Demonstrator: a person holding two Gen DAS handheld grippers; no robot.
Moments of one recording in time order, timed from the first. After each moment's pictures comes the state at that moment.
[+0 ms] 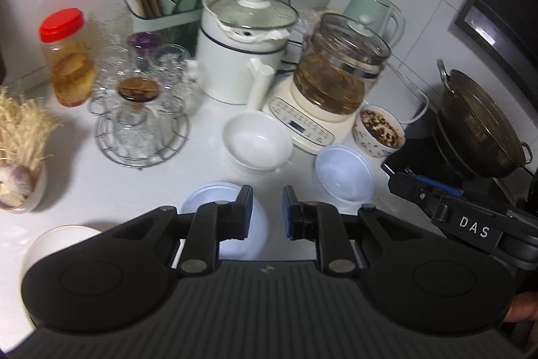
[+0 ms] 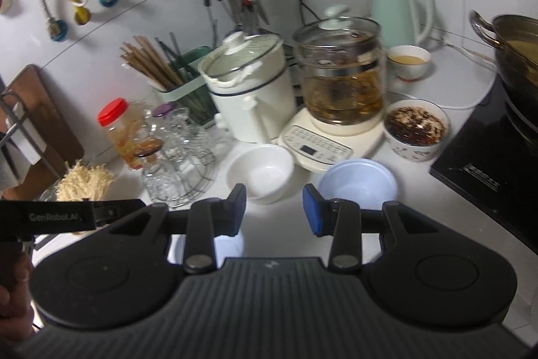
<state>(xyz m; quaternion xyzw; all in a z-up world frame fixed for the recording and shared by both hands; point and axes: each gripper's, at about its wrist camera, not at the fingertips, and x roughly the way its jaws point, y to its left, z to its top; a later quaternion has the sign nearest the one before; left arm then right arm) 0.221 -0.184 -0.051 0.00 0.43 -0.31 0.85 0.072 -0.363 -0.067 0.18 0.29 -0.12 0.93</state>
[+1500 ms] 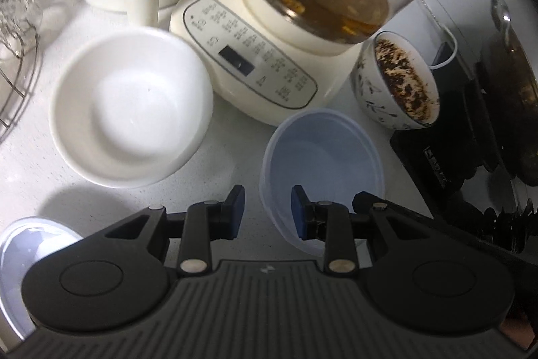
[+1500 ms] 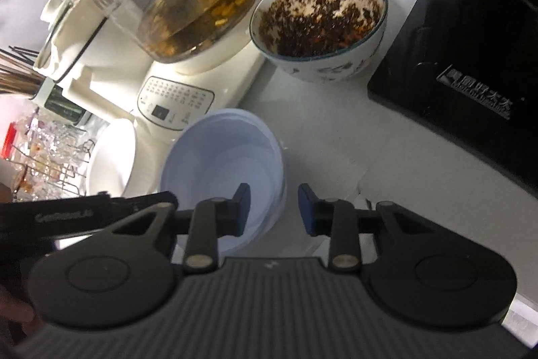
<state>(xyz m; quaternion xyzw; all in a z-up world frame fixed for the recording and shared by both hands) 0.327 -0.382 -0.203 0.00 0.59 -0.32 0.74 0.147 -0.525 -0.207 0.33 0.42 -0.16 0.83</state>
